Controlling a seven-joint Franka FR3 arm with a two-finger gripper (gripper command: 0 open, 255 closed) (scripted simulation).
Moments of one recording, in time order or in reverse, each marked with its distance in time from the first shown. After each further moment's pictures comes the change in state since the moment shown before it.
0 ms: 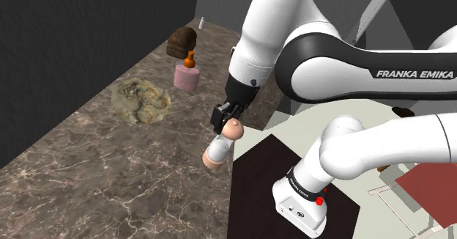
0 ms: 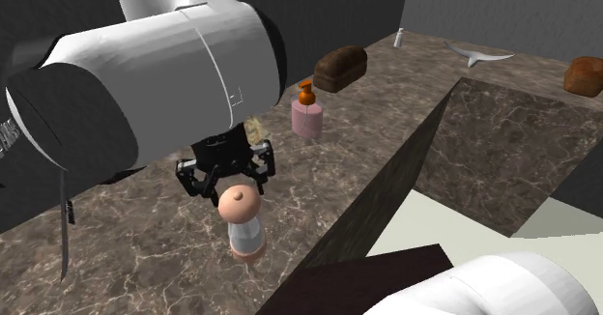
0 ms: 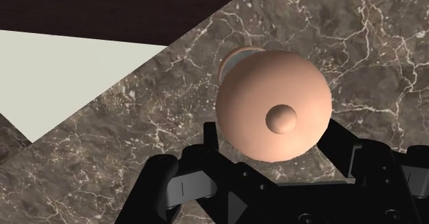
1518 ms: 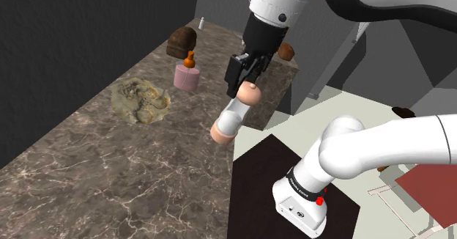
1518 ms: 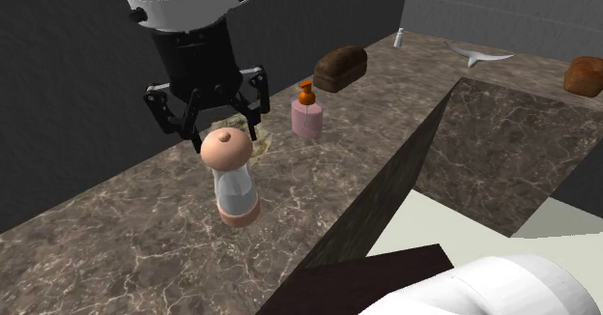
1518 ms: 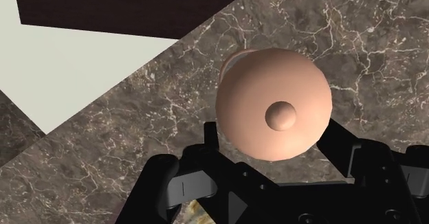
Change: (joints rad) arm -0.029 -0.007 -0.089 0.295 -0.072 -0.303 -0.004
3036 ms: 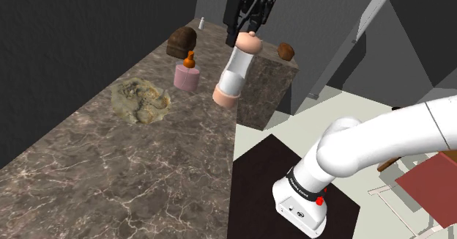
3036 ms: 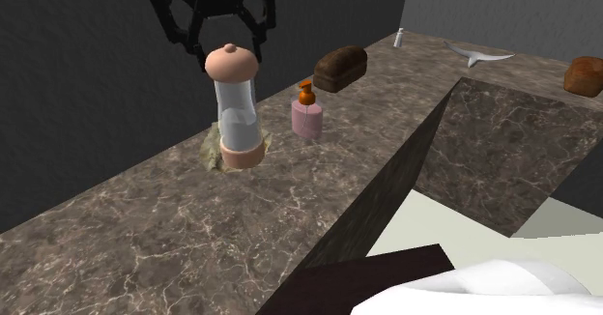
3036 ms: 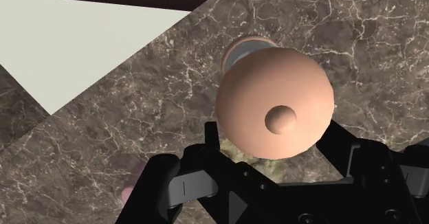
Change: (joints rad) arm -0.078 0.203 -0.062 0.346 -0.102 -0.154 -0.054
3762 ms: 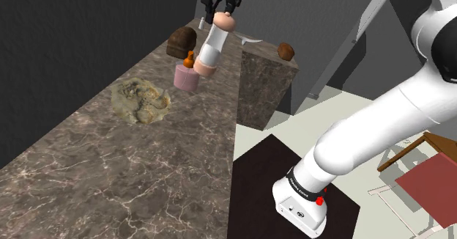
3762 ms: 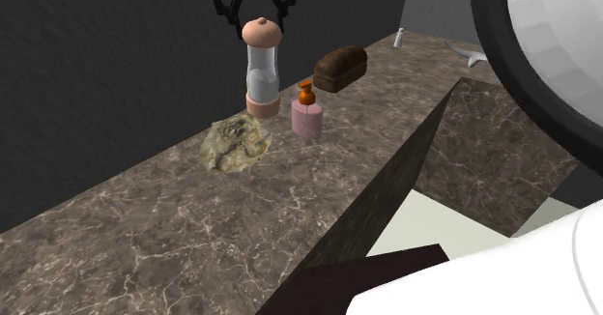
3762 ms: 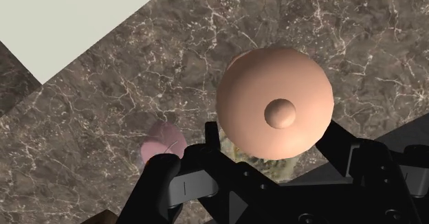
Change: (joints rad) arm -0.088 0.317 -0.042 0.245 -0.122 0.056 -0.100
